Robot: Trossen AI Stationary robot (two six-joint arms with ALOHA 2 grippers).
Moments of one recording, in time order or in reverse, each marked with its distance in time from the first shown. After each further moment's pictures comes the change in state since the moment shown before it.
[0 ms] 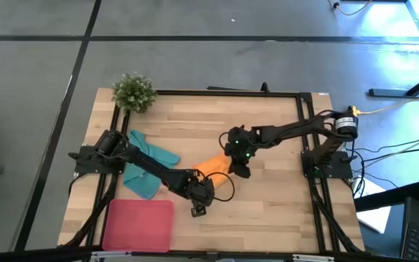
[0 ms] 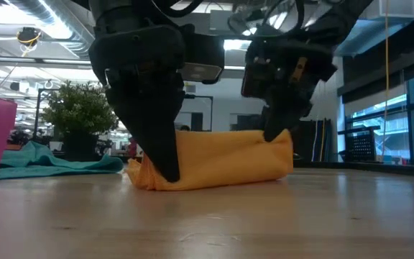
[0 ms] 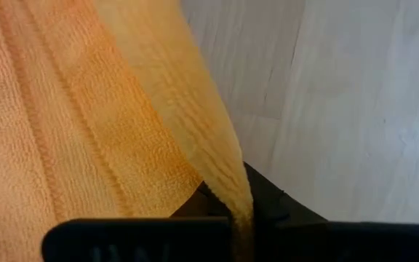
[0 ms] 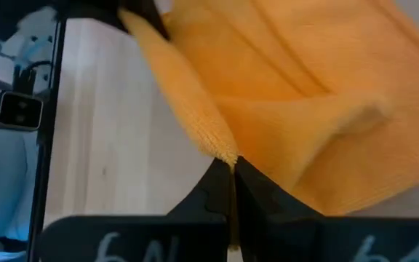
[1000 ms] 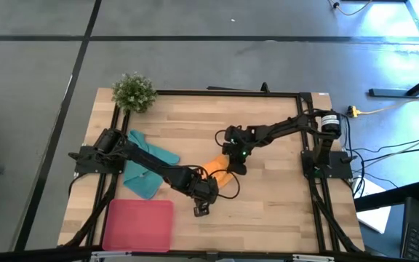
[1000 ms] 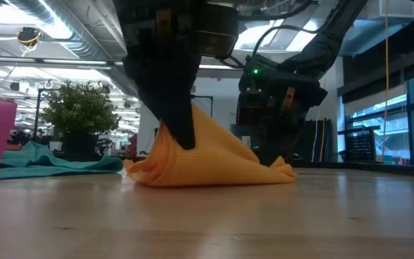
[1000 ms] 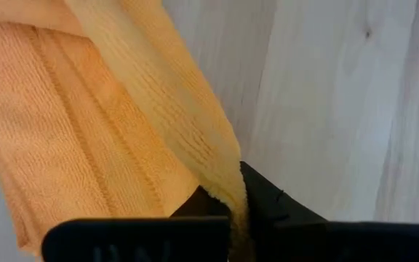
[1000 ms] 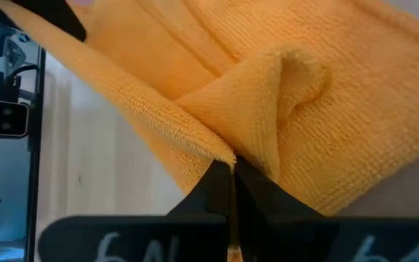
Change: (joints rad) left arm 0.017 -0.015 0.107 -0.097 0.051 0.025; right arm -0.071 0.158 -0.002 0.088 -0.096 -0.009
